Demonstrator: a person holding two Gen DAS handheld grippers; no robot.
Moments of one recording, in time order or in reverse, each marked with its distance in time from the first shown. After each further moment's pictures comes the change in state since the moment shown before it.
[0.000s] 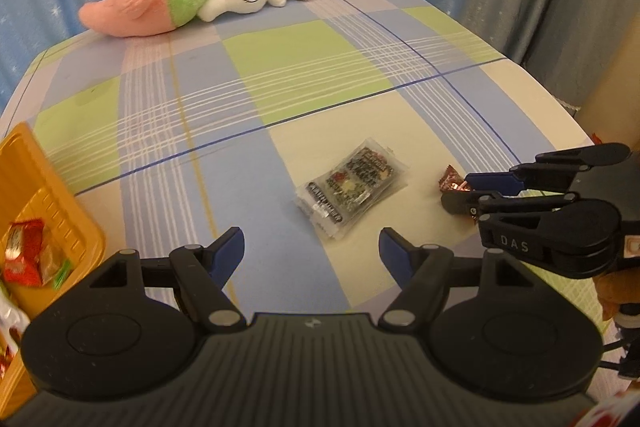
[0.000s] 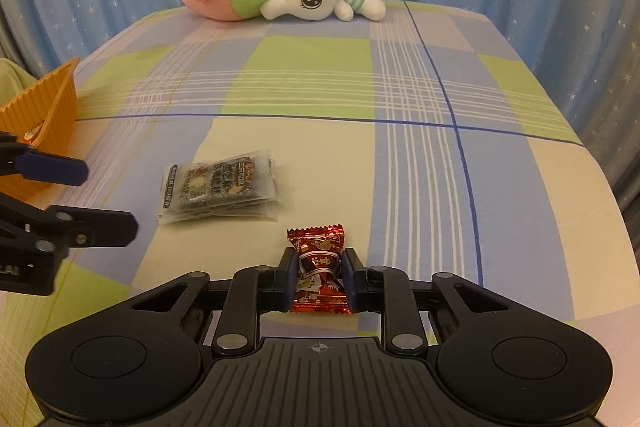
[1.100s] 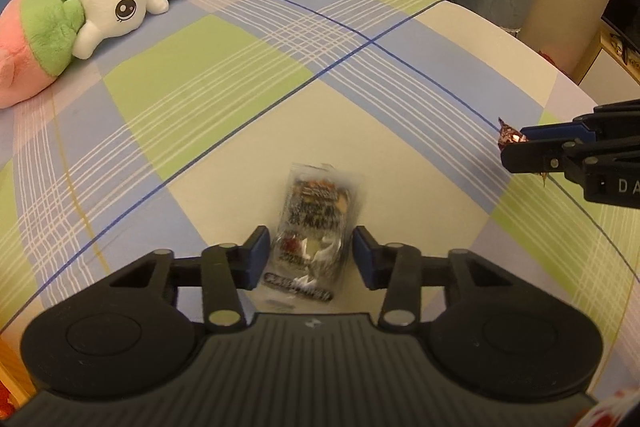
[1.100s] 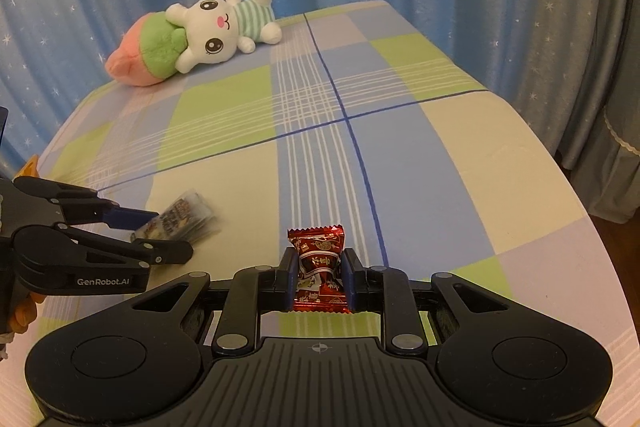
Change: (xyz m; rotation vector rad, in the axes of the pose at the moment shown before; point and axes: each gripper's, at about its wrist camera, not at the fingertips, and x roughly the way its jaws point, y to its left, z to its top) left arm 0.069 -0.029 0.035 0.277 0.078 -0.149; right arm -0.052 -0.054 -0.011 0.292 -0.059 -0.054
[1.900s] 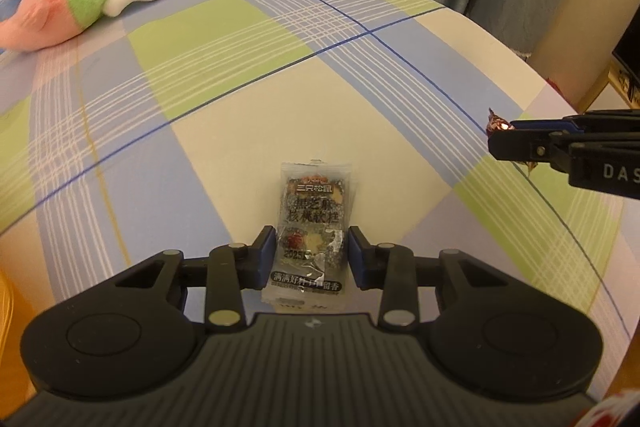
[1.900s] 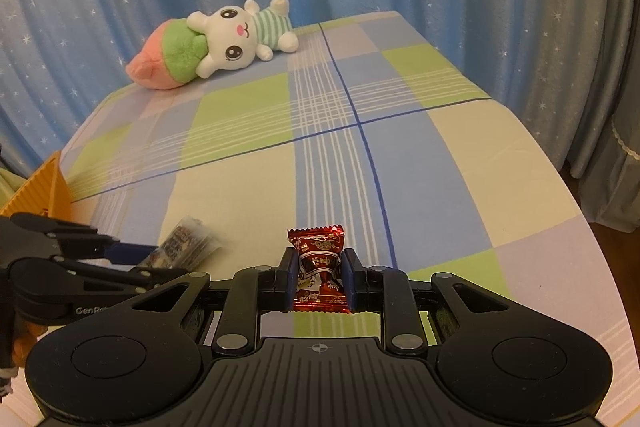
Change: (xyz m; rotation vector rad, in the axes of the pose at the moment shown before) left arm -0.035 -0.014 -0.035 -0.145 -0.007 0.001; right arm -0.020 0.003 -0.005 -0.023 -0.022 0.047
